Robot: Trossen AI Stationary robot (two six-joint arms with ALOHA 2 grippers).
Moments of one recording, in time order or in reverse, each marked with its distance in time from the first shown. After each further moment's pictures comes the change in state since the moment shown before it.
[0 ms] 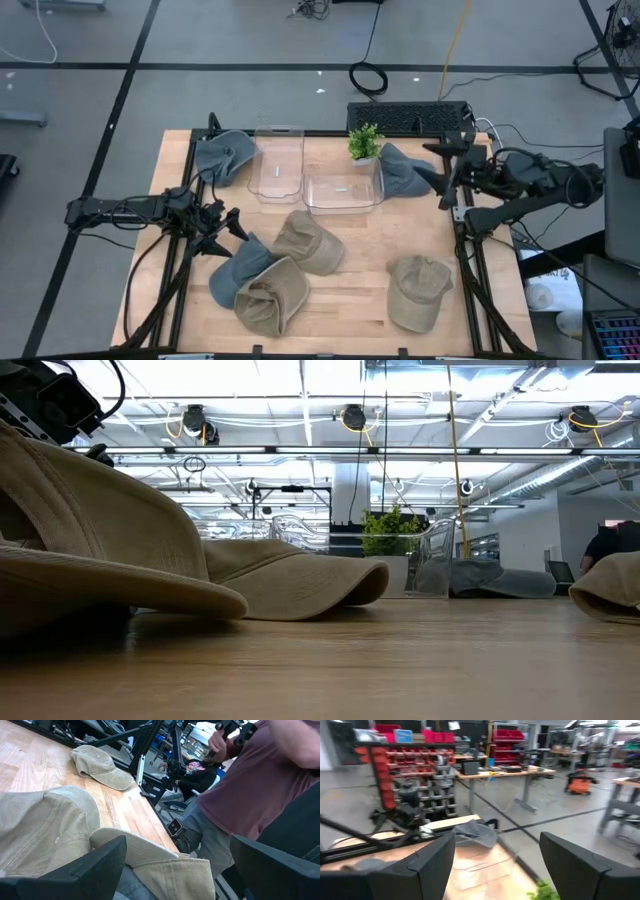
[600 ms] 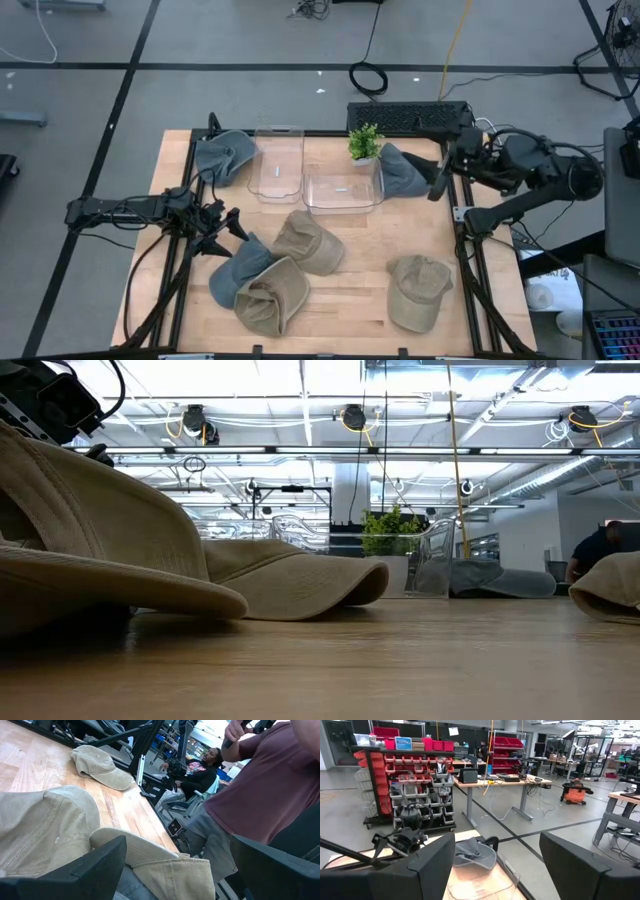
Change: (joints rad) left arm 0.000 0.000 0.000 0.000 0.000 0.000; right arm 0.000 0.267 0.356 -0.044 0.005 -0.052
